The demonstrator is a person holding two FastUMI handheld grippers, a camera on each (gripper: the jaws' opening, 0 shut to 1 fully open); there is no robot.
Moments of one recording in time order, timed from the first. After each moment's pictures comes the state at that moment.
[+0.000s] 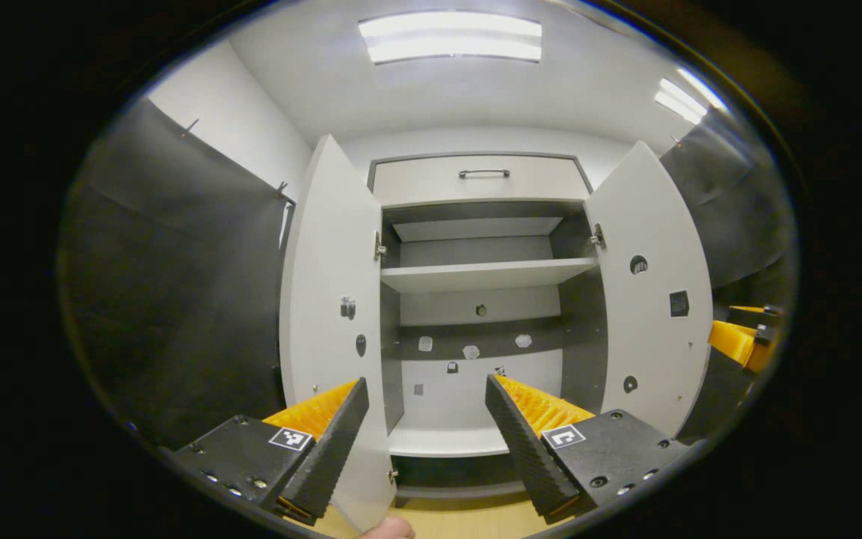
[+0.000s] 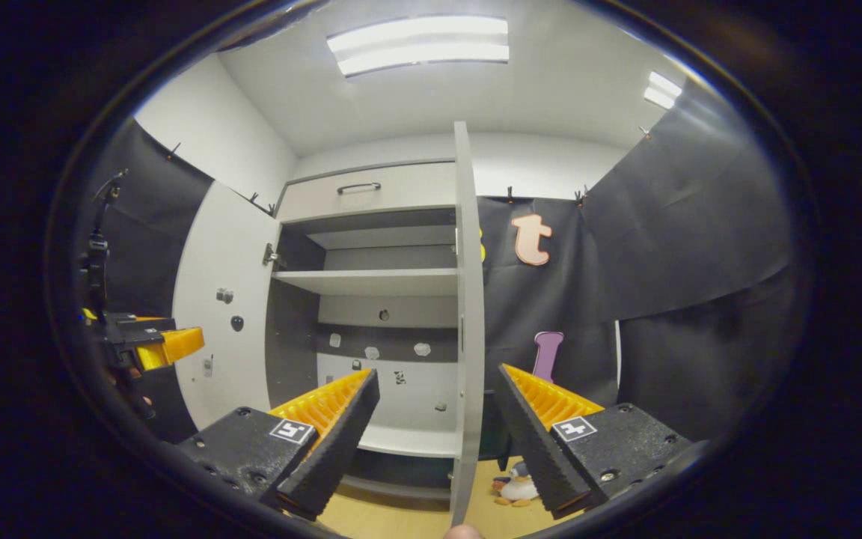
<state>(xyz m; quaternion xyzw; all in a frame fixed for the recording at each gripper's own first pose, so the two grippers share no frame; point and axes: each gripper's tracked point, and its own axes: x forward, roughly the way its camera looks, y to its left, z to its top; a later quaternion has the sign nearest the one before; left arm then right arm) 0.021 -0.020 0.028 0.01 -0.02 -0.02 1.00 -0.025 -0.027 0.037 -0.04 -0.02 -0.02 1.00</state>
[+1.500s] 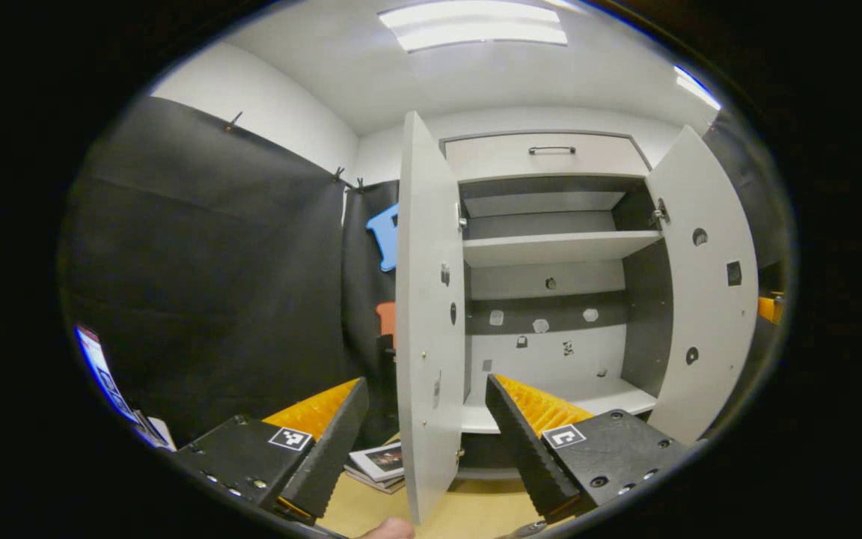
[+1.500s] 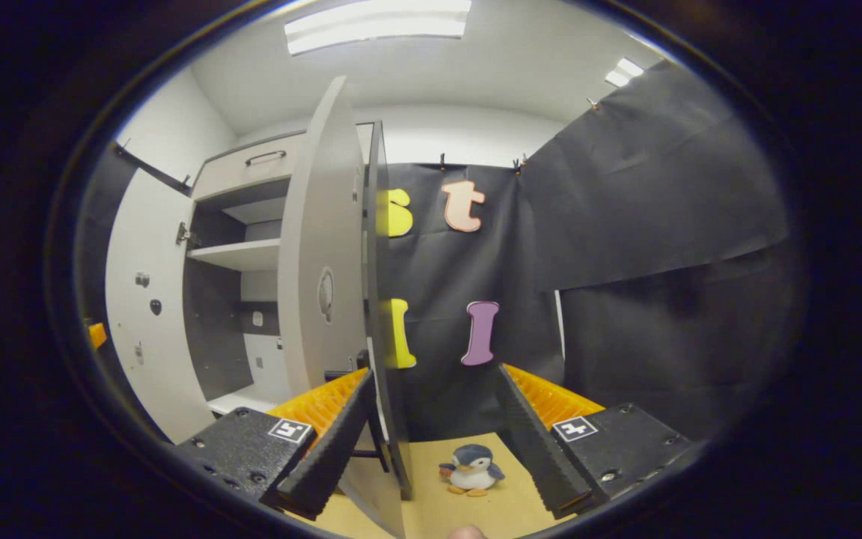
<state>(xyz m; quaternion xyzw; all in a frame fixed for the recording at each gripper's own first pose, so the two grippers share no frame) -0.002 0.078 -0.005 0.02 0.03 0.10 0.99 0.002 -0.157 0.007 -0.02 0.04 -0.14 0.99</state>
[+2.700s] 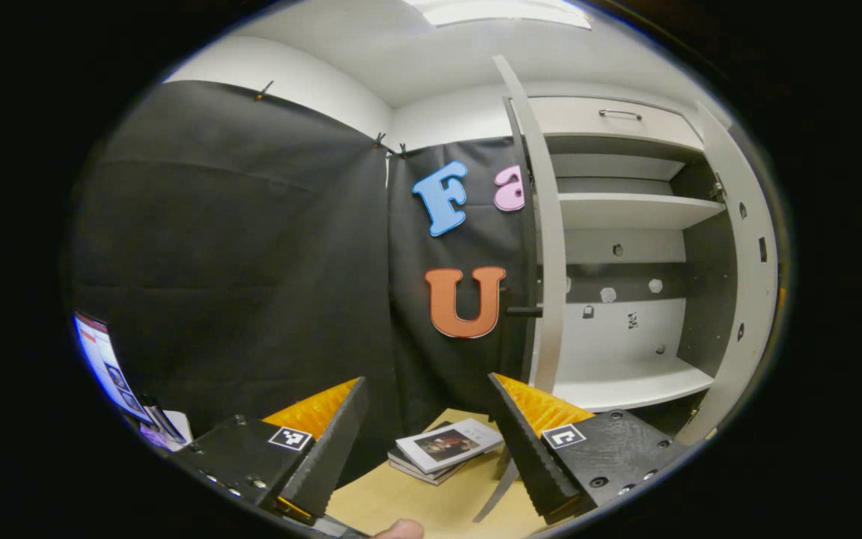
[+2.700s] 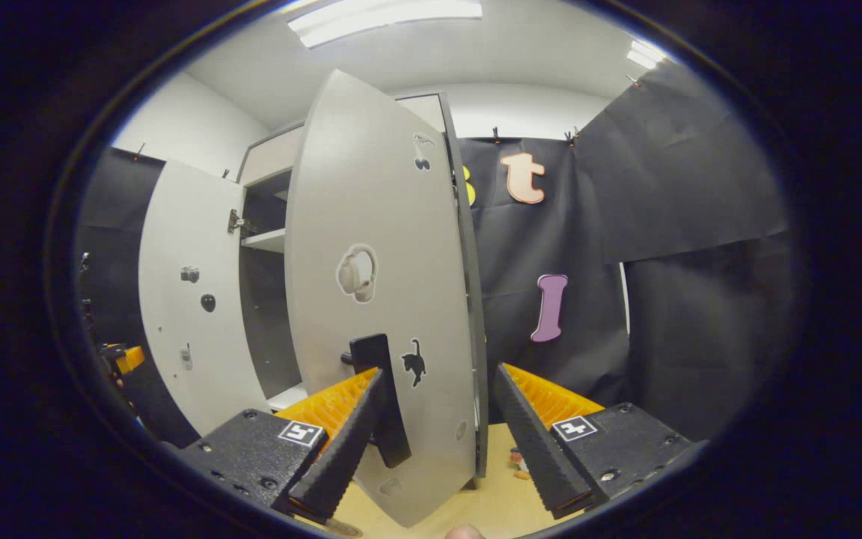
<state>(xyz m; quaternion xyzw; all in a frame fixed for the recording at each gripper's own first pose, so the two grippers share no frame) 0.028 0.191 -0.056 0.02 0.09 0.16 0.98 0.046 -0.033 -0.020 0.01 0.08 -0.03 1.00</state>
